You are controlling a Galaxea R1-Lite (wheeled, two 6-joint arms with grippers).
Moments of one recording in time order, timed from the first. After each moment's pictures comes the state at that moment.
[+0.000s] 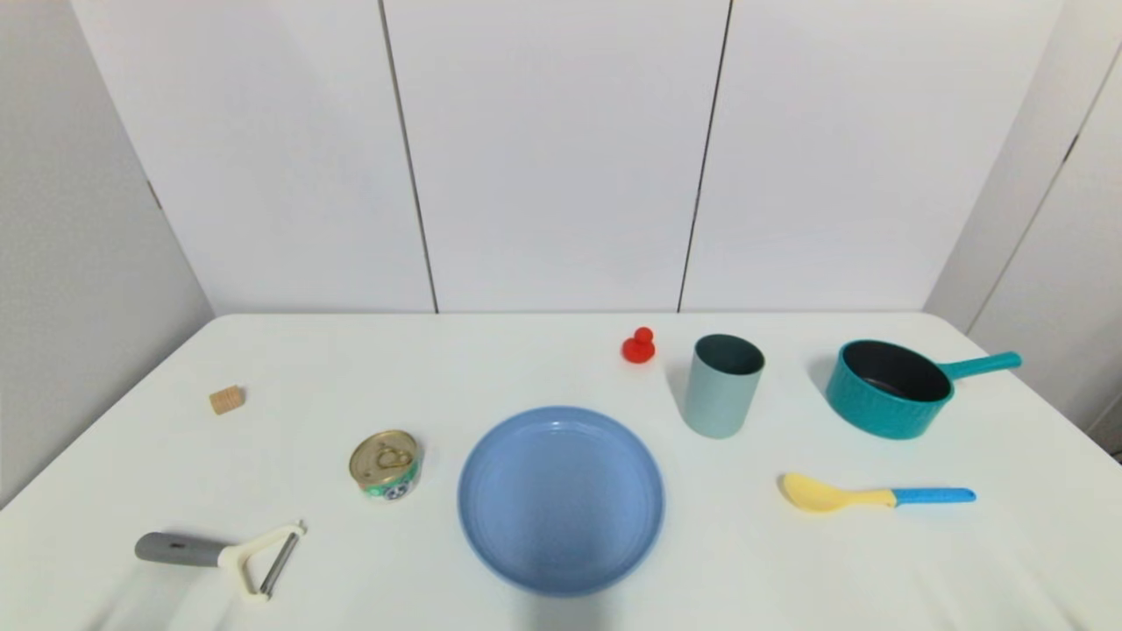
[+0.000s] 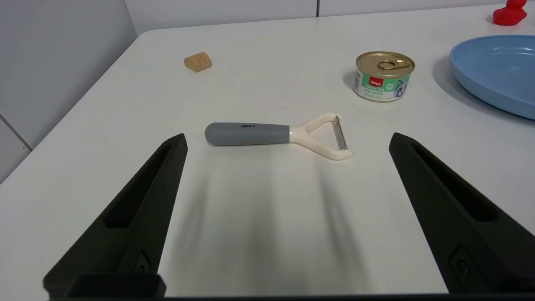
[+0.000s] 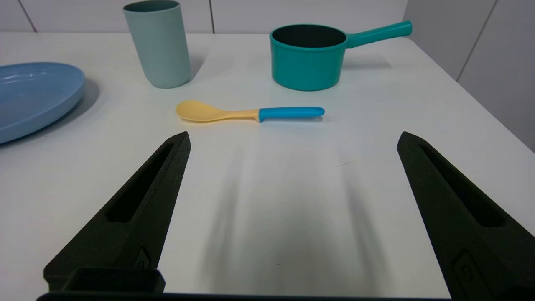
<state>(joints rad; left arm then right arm) 0.00 0.00 0.00 0.00 -0.05 0.08 -0.01 0.00 0.00 -0.03 0.01 -0.01</state>
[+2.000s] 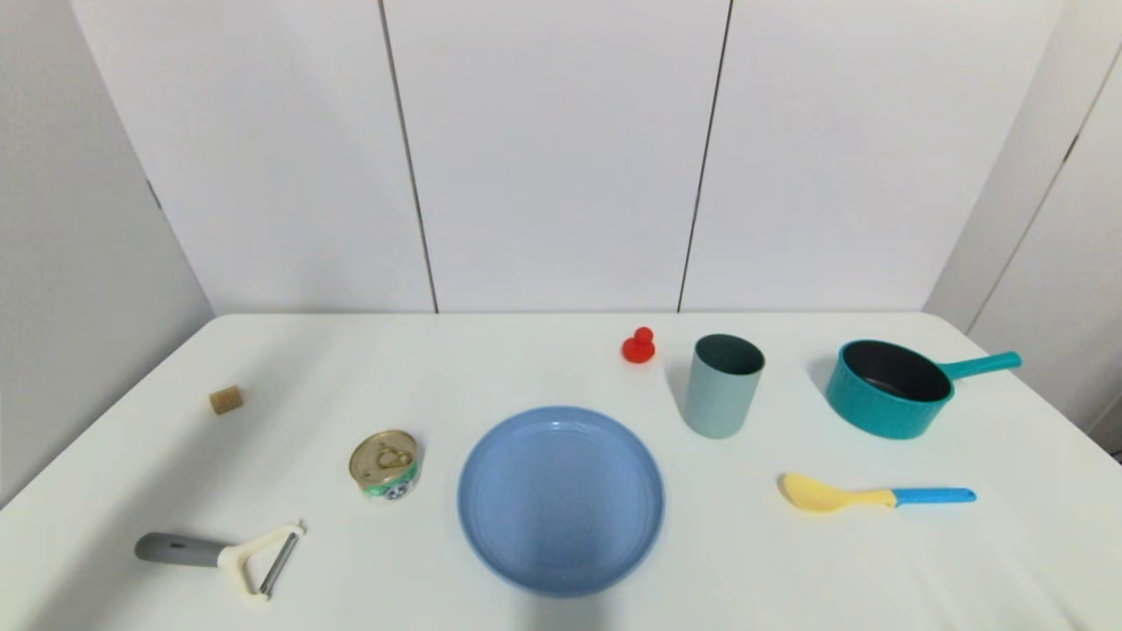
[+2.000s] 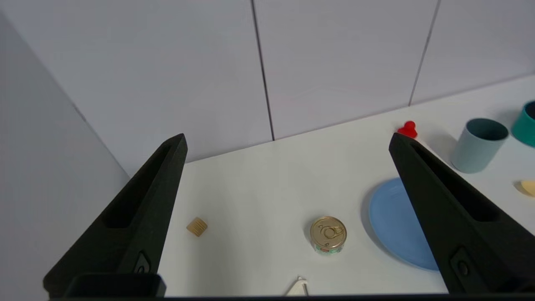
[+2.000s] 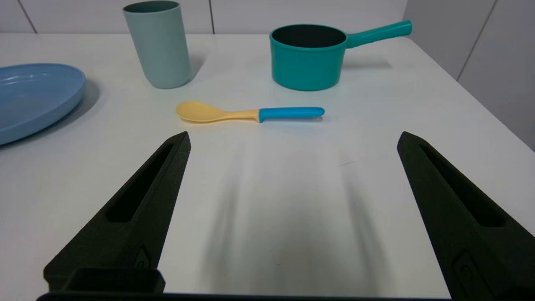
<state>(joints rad) -0.15 0.98 -1.52 0.59 -0.10 0.16 -0.01 0.00 0.00 -0.03 0.01 -0.01</state>
